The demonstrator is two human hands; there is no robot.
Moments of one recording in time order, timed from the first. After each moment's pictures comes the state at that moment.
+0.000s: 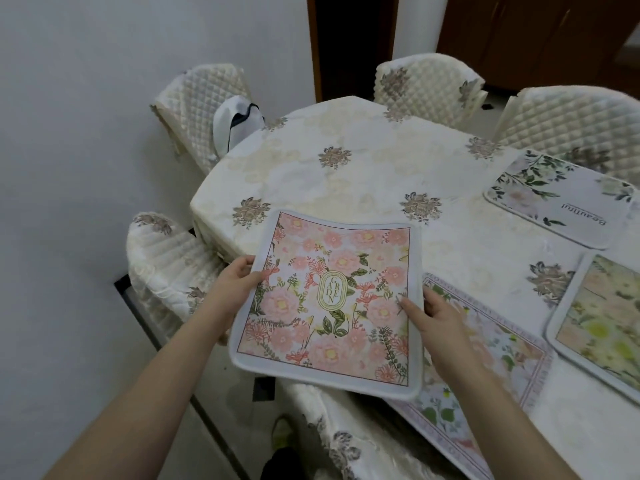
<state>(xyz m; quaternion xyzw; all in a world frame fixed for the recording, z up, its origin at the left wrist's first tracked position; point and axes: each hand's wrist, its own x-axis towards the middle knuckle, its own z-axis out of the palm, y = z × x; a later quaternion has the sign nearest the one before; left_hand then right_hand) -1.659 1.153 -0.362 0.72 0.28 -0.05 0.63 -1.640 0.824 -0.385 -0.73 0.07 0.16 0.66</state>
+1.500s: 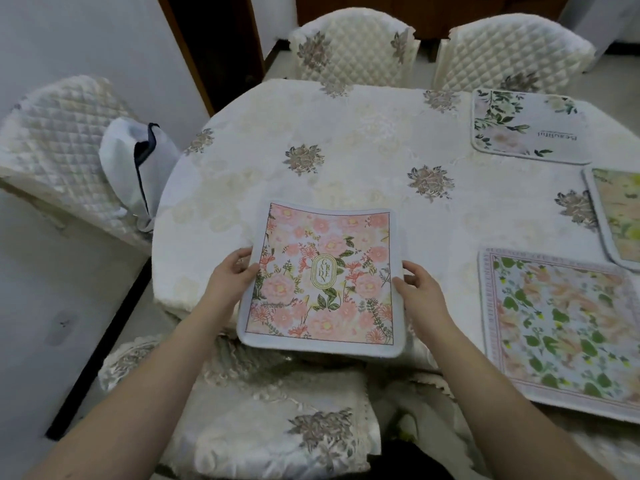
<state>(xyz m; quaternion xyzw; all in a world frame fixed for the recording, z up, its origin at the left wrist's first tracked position) -1.413 1.380 -0.452 0.78 0.14 -0.17 0.58 -1.526 1.071 -0.452 -0.67 0.34 0.02 0.66</state>
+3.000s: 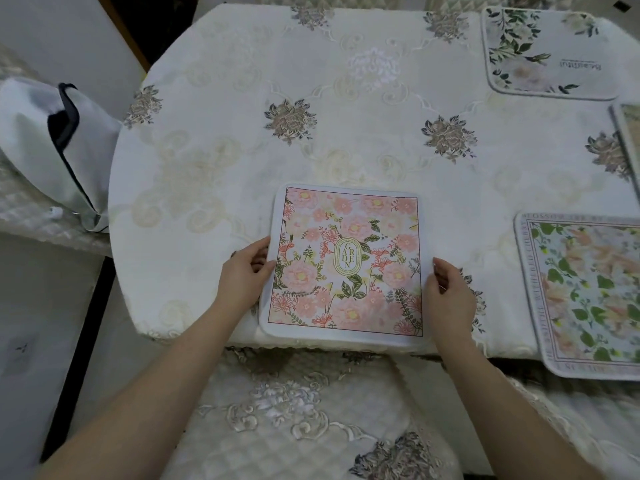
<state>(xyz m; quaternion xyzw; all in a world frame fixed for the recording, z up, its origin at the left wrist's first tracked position) -1.332 1.396 -0.533 0.89 -0.06 -0.18 0.42 -1.508 1.113 -0.517 -0.78 0.46 -0.11 0.41</state>
